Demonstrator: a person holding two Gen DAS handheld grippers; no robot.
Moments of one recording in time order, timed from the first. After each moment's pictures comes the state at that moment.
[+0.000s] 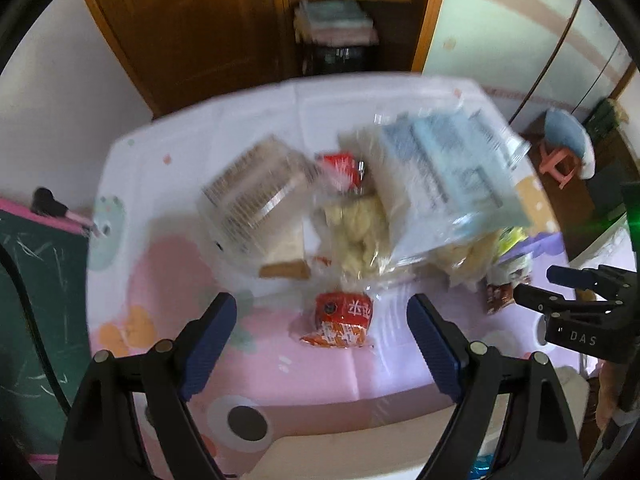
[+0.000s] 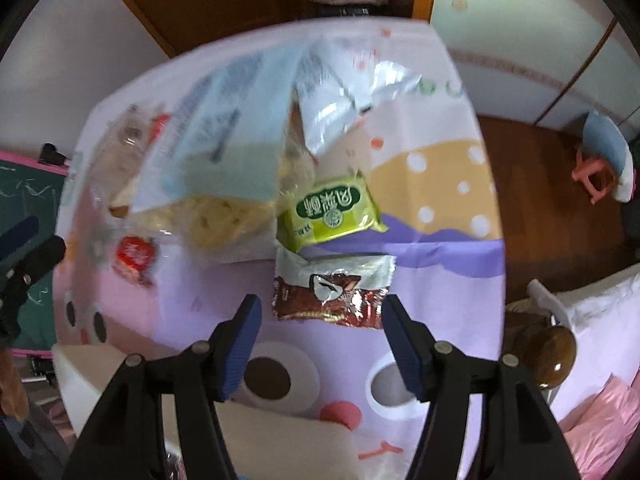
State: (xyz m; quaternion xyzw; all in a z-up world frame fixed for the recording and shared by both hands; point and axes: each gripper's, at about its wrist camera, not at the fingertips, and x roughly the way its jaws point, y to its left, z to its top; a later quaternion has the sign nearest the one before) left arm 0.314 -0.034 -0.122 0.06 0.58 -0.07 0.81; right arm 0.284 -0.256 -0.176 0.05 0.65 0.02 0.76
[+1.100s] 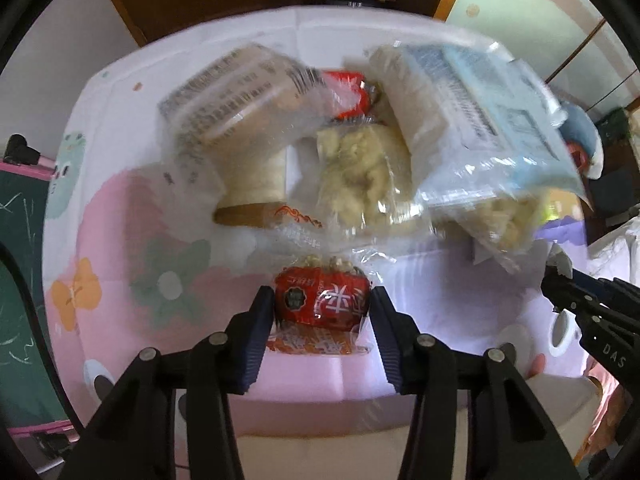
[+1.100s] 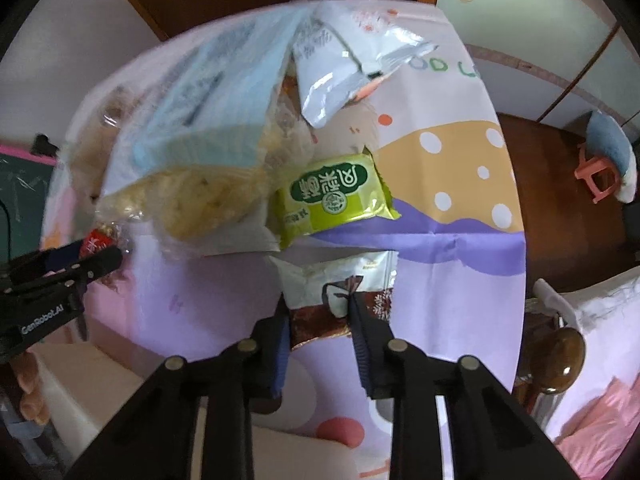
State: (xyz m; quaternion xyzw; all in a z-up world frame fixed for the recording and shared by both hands) left arm 0.301 -0.015 -0.177 0.01 0.64 -0.06 0.77; right arm 0.261 -0.271 -0.184 0.07 0.63 0.04 0.77
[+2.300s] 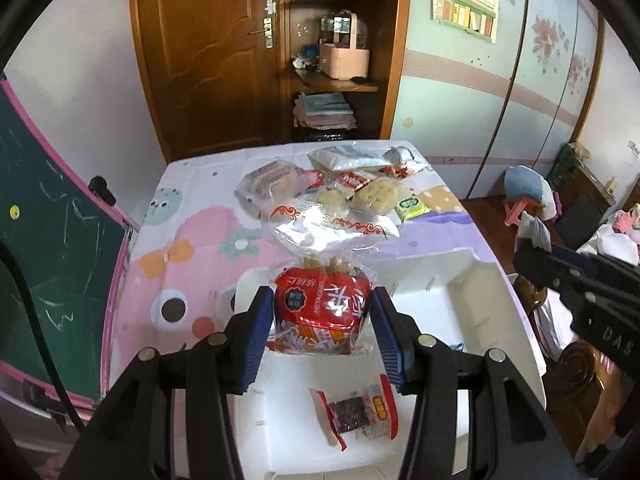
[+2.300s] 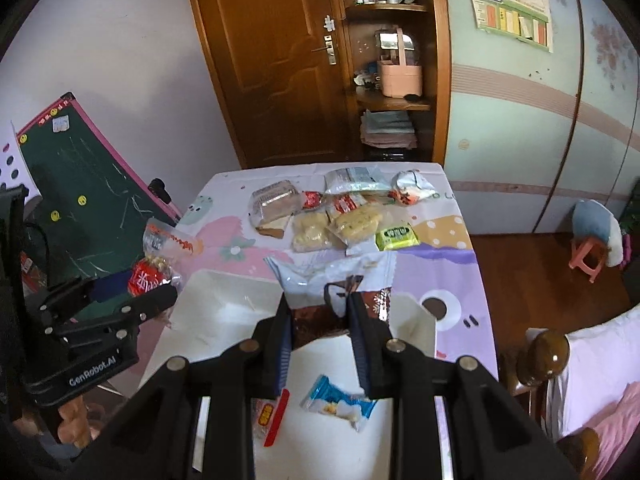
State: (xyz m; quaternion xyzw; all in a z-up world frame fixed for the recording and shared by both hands) left arm 0.038 0.016 -0.026 0.02 0.42 -0.09 0.90; right arm 0.028 -0.193 -0.032 0.04 0.39 0.08 0.92
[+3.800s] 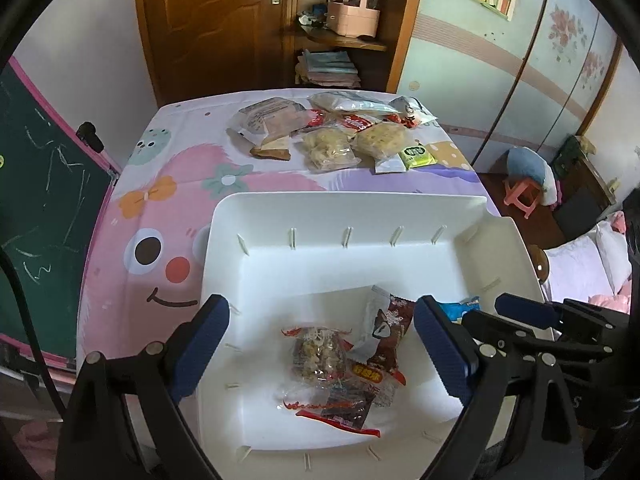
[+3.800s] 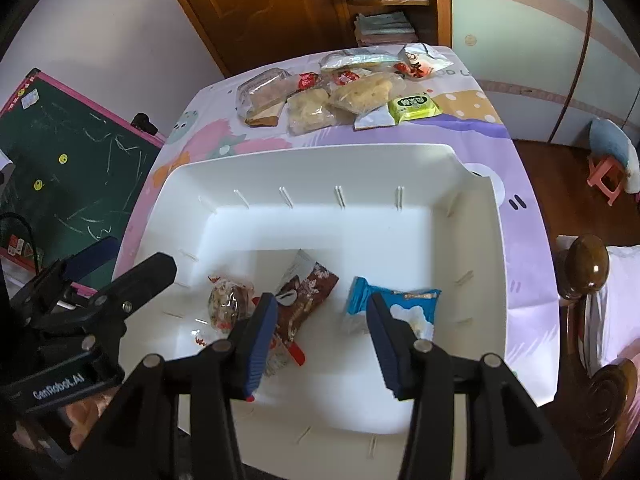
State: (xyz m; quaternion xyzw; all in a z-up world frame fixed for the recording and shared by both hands) left arm 0.038 0.014 -0.085 -0.01 0.48 -0.09 0.87; right arm 0.032 -0.183 -0.117 0.09 0.53 0.09 0.84
